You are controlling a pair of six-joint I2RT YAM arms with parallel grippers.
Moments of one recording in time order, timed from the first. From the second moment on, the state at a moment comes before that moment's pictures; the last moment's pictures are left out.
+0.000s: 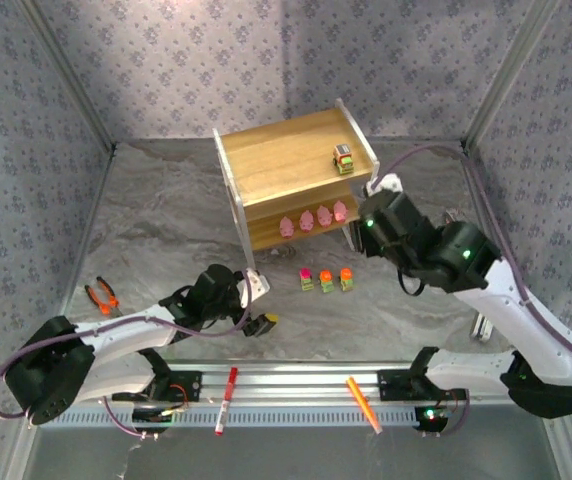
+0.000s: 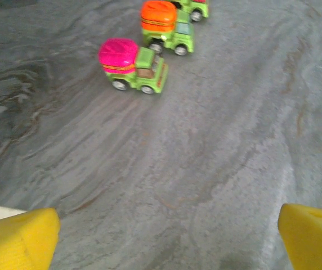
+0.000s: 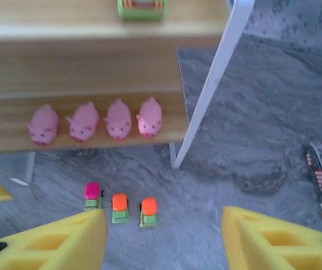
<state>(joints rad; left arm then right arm) -0.81 1.14 0.34 0.15 0.24 0.16 0.91 1.13 1.52 -1.24 0.56 0.44</state>
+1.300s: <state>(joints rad) -0.85 1.07 0.25 0.26 0.15 0.16 0.83 1.14 0.67 -0.61 0.39 0.69</state>
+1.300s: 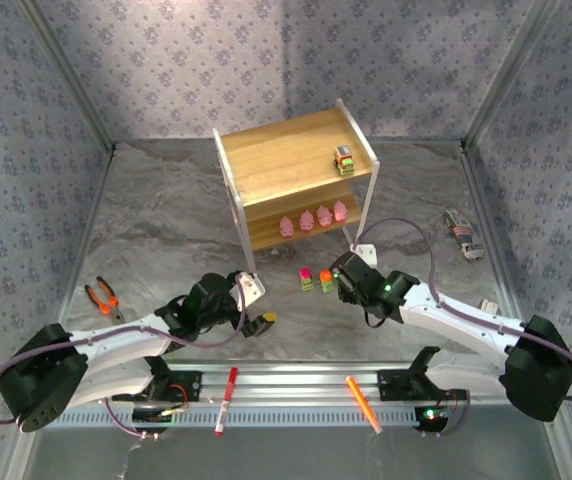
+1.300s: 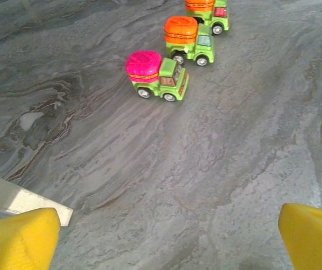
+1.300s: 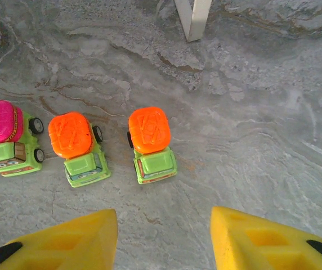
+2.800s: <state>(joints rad) -0.85 1.08 0.24 0.28 0.17 0.22 0.67 1.36 0.66 -0.40 0.23 0.52</state>
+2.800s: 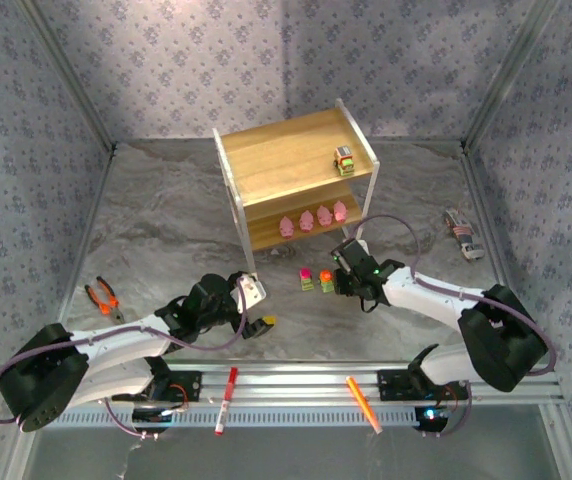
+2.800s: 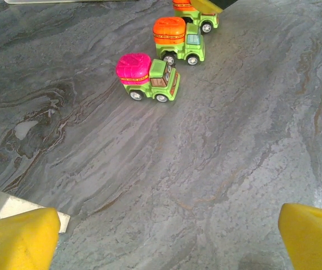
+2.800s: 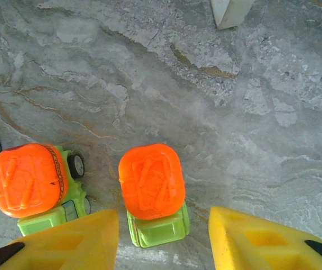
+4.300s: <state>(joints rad) -0.85 1.08 0.24 0.28 0.16 0.22 0.66 1.46 0.66 -0.36 0.21 0.48</state>
